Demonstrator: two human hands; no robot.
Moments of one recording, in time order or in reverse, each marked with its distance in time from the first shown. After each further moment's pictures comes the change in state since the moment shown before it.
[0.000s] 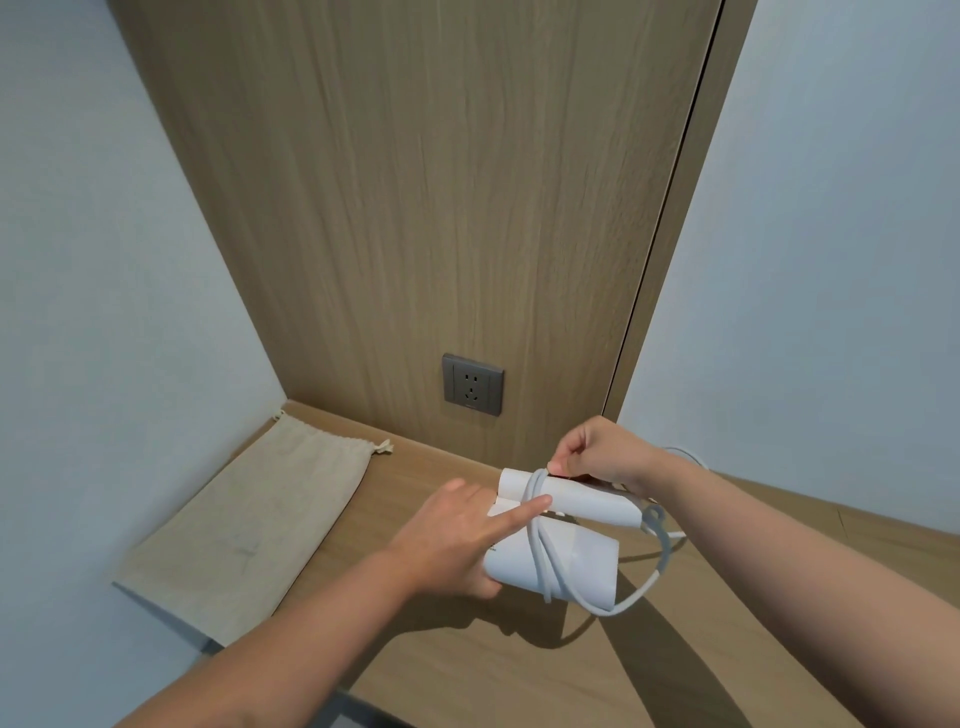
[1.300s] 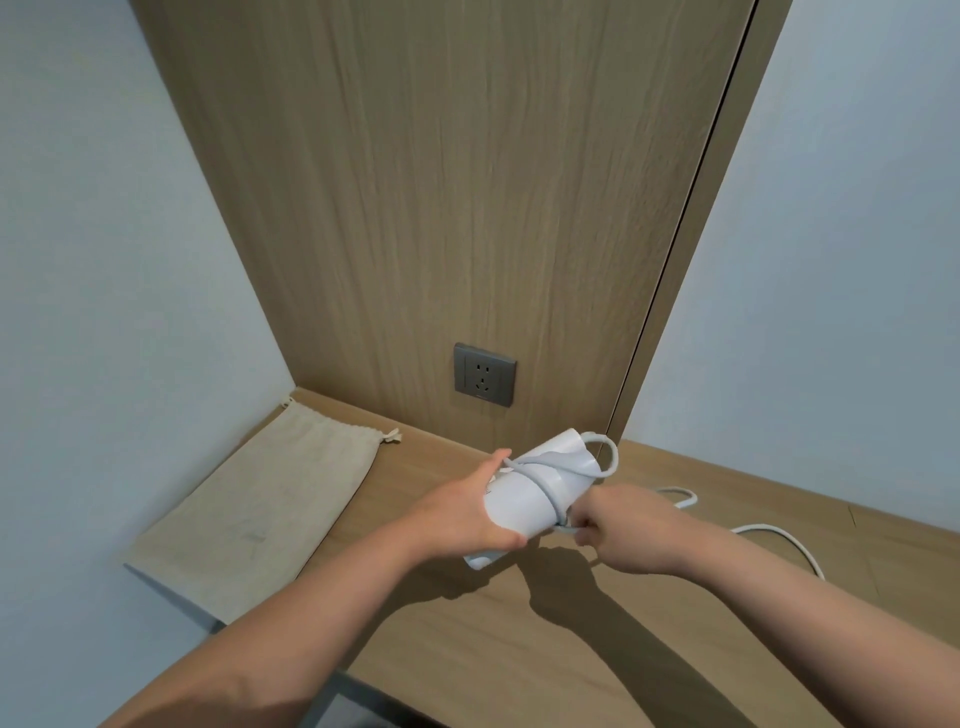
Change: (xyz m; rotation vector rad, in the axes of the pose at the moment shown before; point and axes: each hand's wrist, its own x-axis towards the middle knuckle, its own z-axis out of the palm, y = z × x) left_hand 0.010 -0.001 -0.020 -0.765 -0.303 -0.727; right_hand -0.057 -0.001 0.039 -0.783 -0.053 -0.075
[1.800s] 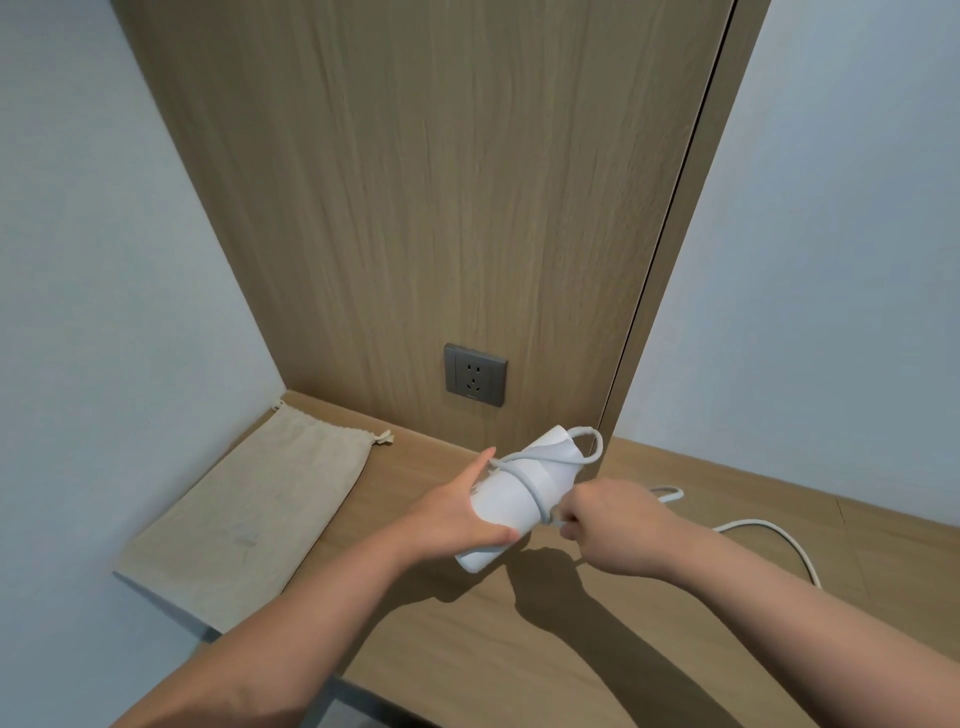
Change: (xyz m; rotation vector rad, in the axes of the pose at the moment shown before) left_hand 0.002 -0.006 0.004 -0.154 0.008 -0.011; right_hand -0.004 -0.006 0.000 -0.071 0.052 -0.007
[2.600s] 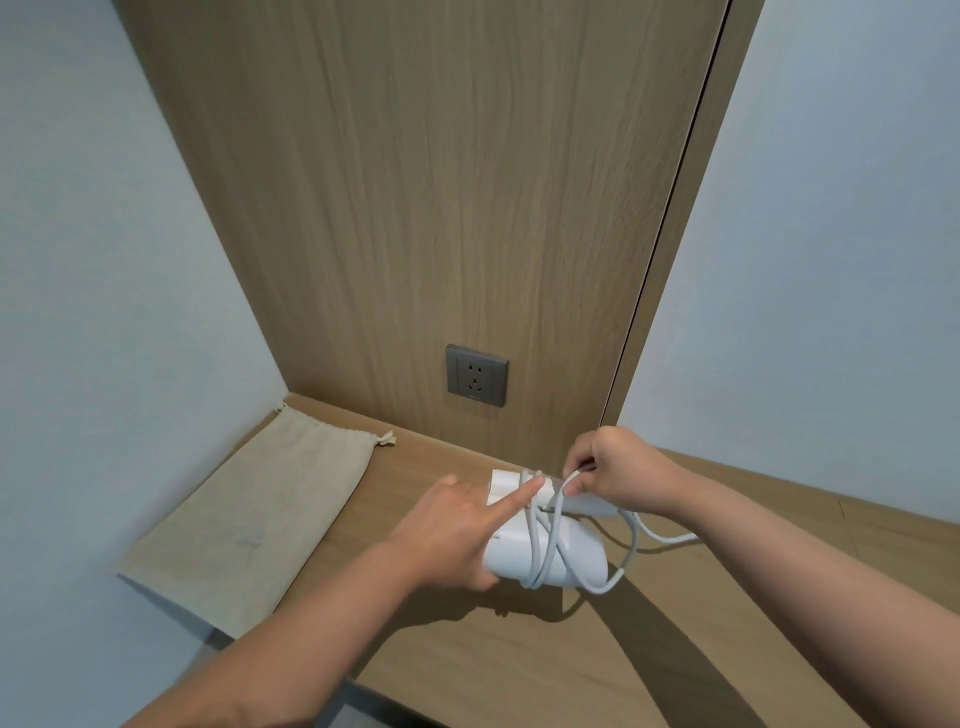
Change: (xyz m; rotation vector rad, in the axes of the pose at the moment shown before) left_hand -0.011 -0.006 0.007 0.944 0.192 0.571; right_hand 0.030 0.030 -0.016 0.333 0.152 -0.023
